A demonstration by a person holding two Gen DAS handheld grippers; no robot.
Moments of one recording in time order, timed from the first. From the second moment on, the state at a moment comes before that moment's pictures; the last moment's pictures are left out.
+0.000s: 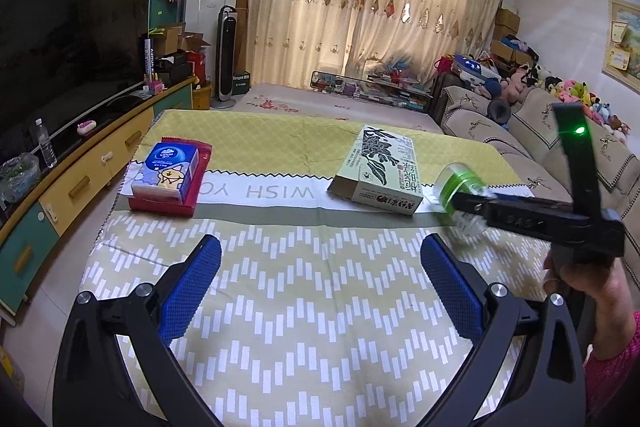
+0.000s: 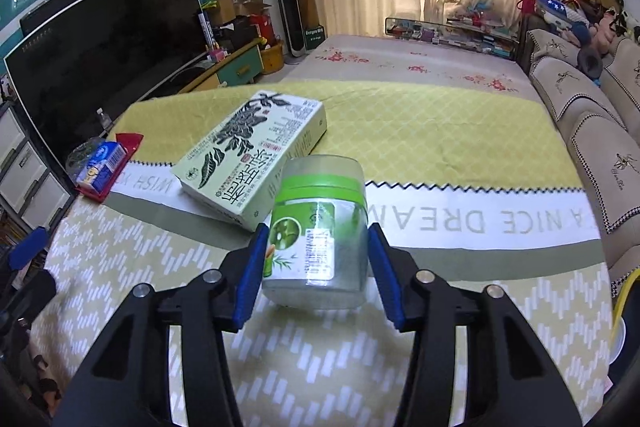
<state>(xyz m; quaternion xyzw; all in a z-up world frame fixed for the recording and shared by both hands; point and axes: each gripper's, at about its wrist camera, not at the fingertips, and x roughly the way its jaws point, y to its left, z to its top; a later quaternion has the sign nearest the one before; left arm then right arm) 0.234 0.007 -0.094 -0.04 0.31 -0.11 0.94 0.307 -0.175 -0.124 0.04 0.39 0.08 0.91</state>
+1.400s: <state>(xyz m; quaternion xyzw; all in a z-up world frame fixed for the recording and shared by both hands) 0.239 -0.012 -0.105 -0.01 0.33 -0.12 0.94 0.127 -0.441 -0.125 0.15 0.26 -0.24 0.92</state>
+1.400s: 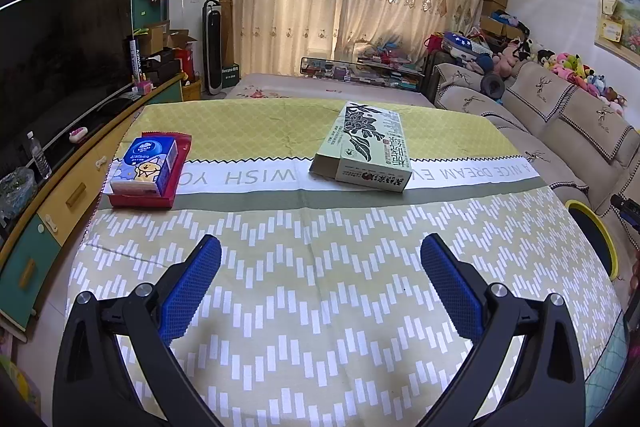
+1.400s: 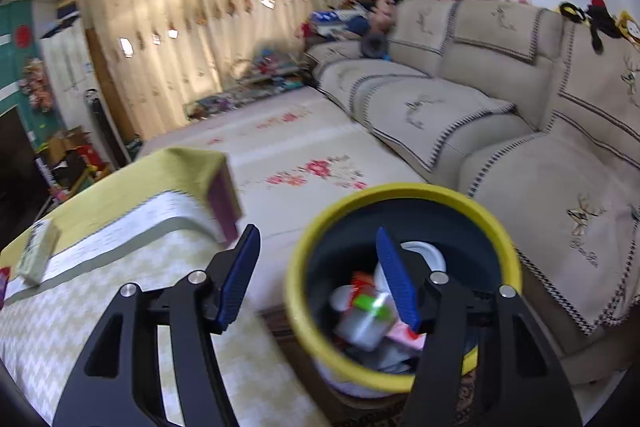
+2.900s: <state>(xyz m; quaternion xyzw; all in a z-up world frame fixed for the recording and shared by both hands) 0.459 -0.133 -0.124 0.11 0.46 -0.13 0.87 0.116 -0.397 -0.117 0.11 0.23 -0.23 0.94</state>
